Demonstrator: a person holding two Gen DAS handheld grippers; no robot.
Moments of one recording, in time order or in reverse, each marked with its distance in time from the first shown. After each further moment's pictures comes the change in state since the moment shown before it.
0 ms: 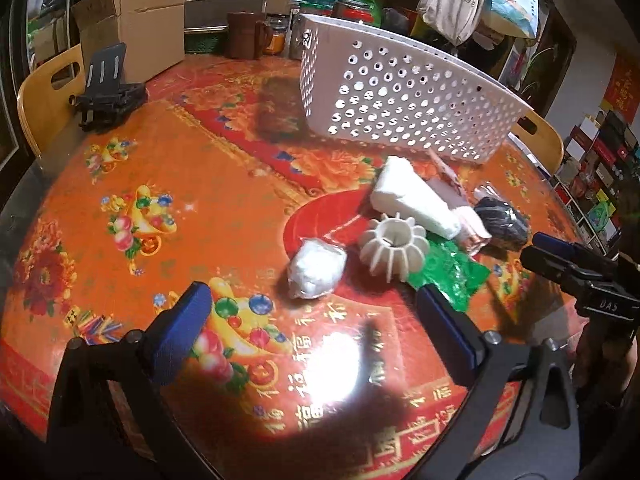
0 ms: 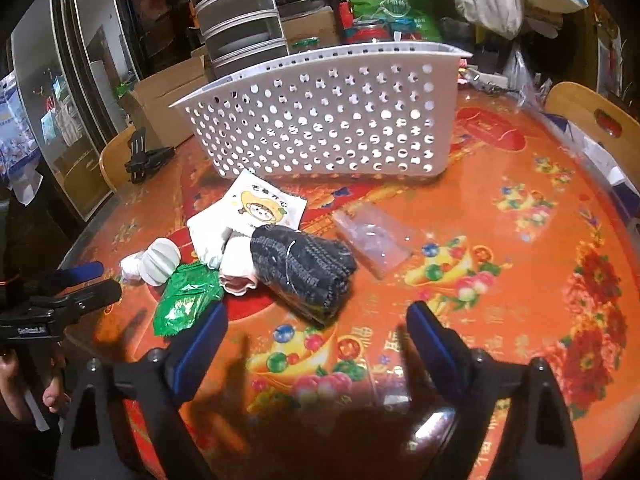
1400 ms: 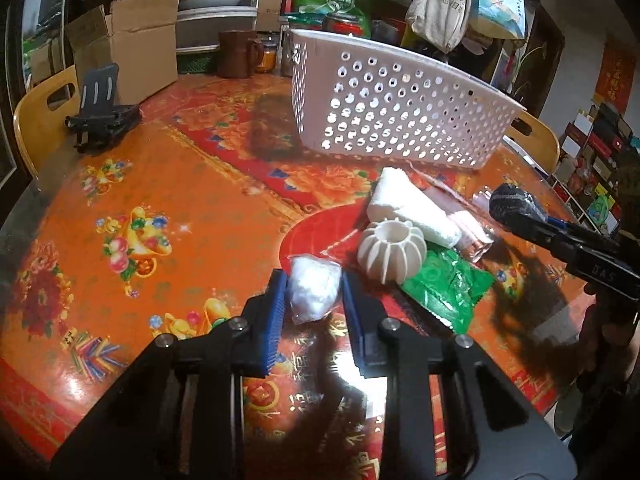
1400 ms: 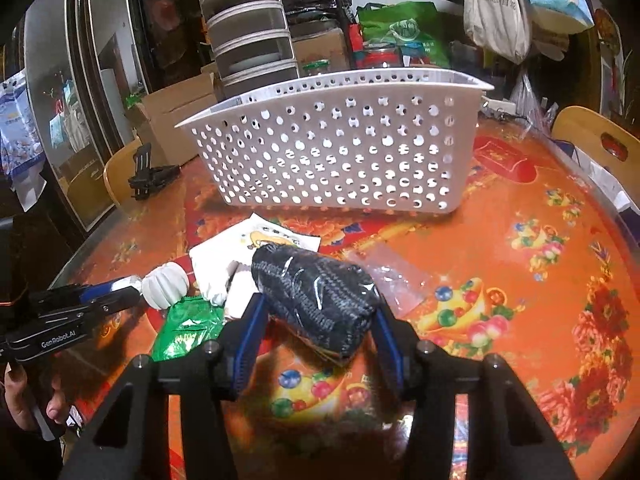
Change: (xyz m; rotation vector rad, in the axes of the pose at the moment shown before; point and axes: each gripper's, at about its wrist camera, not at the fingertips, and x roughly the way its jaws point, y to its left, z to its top) left arm -0.003 -0.005 -0.004 0.048 -0.071 -0.003; right arm 0.000 0.007 0.010 -0.035 -0.115 0.002
